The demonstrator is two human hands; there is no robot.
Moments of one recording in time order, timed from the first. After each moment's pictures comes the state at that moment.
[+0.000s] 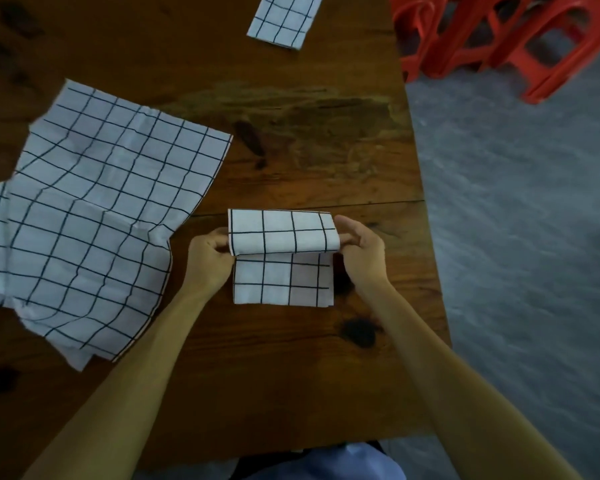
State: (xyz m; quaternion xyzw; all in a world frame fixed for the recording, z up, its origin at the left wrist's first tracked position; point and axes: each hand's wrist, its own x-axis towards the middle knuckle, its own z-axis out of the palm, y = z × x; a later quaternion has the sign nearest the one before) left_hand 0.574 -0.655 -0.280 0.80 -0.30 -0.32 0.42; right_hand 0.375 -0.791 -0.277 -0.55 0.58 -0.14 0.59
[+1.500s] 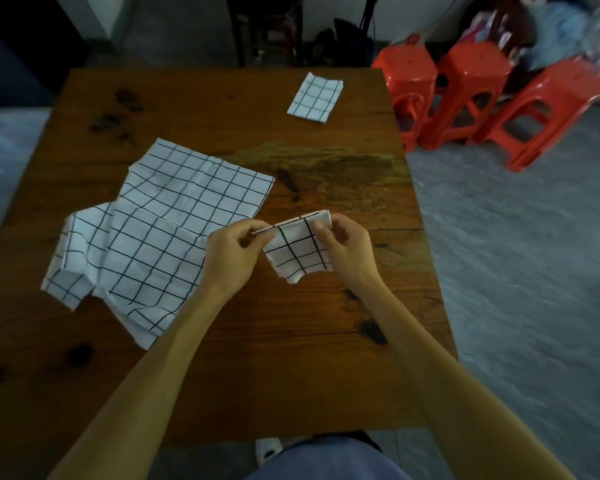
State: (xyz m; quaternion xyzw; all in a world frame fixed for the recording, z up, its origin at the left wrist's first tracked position) left_hand 0.571 -0.607 -0.159 0.76 -0.41 -0.18 0.46; right_hand 0.417 -0.725 -0.170 -0.69 0.39 -0.25 0.55
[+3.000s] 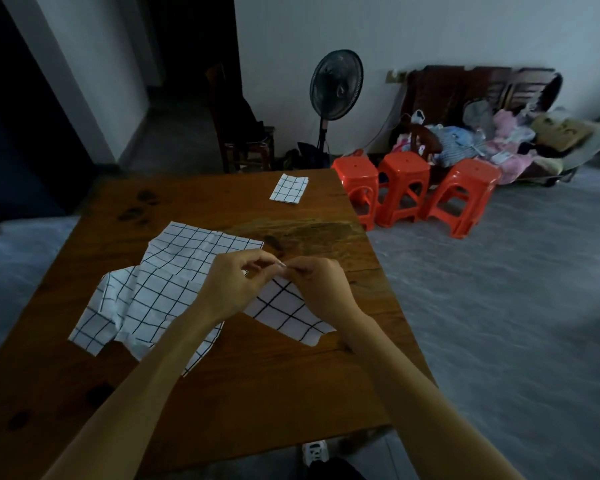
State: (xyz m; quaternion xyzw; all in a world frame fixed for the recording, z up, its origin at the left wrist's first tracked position) left_hand 0.529 -0.518 -0.041 0.66 -0.59 -0.14 0.44; right_hand 0.380 -0.611 -0.059 -0.87 0.28 -0.28 0.29
